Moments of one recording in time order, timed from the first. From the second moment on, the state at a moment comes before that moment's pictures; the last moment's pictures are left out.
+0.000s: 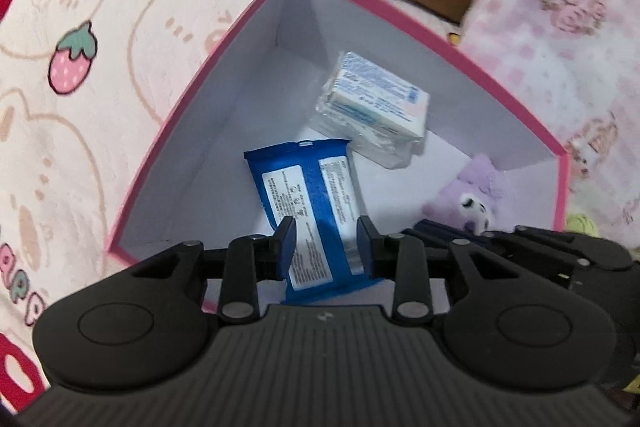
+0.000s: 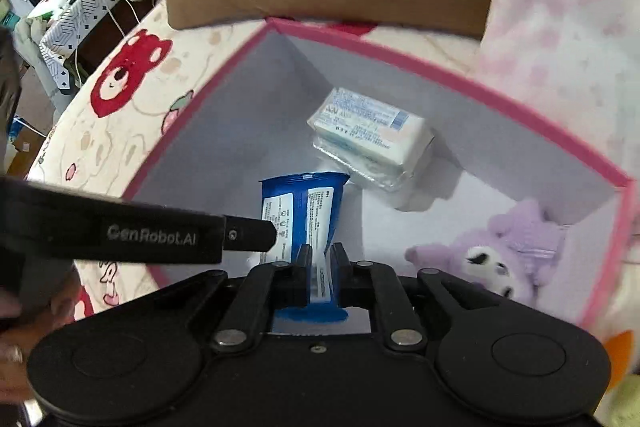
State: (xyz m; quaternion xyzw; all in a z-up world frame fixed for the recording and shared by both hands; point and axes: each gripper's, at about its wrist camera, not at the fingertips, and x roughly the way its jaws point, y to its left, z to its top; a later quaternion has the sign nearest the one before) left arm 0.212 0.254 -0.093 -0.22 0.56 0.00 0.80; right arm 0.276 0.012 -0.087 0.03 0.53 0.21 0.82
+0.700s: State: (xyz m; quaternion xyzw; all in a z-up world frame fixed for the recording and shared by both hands) left arm 0.119 0.225 0.038 -0.12 0.52 -0.06 0.84; right arm 0.174 -0.002 0.007 0.00 0.47 0.21 0.86
